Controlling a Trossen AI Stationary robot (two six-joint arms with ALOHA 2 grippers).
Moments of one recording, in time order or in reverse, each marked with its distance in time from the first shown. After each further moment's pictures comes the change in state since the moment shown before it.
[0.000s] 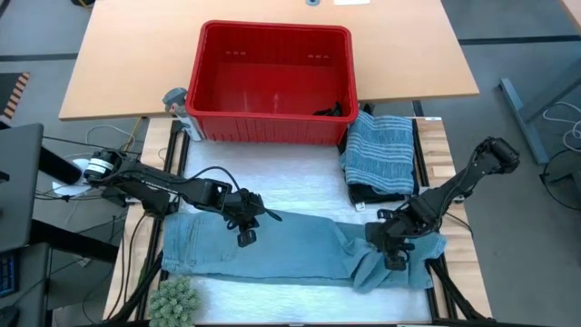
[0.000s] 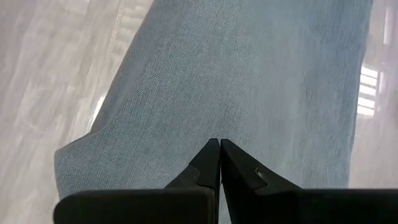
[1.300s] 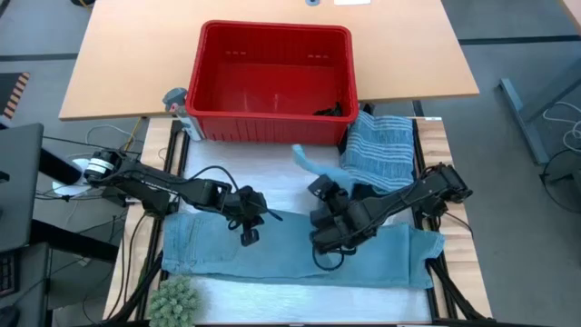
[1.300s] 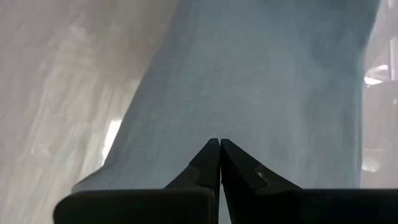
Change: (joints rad) left arm -0.007 0.000 0.000 0.073 -0.070 0.057; right arm -0.160 0.654 0.949 -0.635 1.270 -1.128
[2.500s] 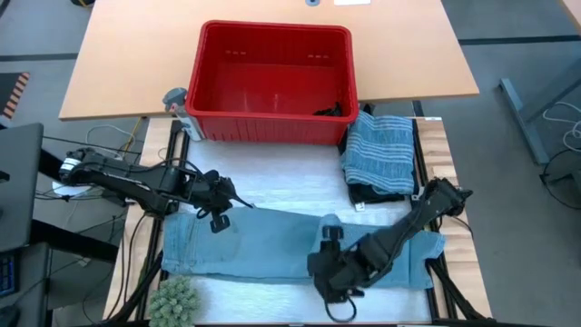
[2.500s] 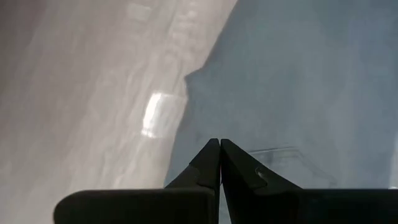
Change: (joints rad) left arm 0.005 -0.332 0.001 -0.474 -0.127 -0.047; right arm 0.185 0.087 0.169 0.265 -0.818 1.008
